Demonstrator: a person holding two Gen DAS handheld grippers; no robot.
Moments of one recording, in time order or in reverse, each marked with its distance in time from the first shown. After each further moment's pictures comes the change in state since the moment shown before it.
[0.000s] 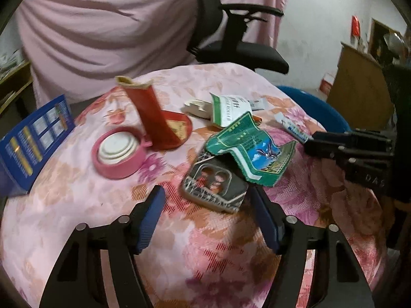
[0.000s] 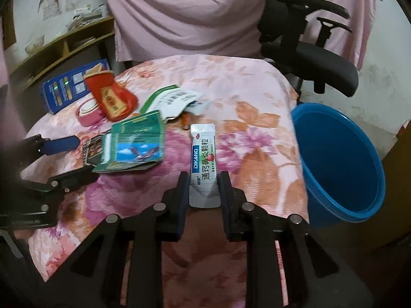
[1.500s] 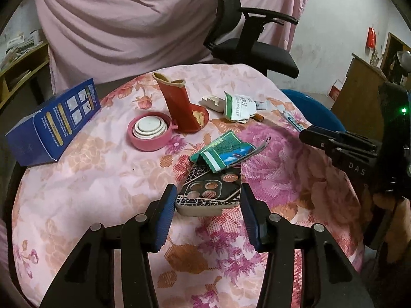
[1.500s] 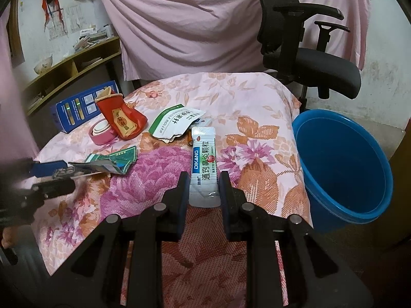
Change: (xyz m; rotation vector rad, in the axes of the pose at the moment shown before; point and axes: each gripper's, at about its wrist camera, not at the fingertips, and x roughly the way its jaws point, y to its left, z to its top) left arm -0.052 0.006 -0.009 -0.115 0.029 0.032; right arm -0.014 -0.004 -0.002 0.028 -0.092 0.072
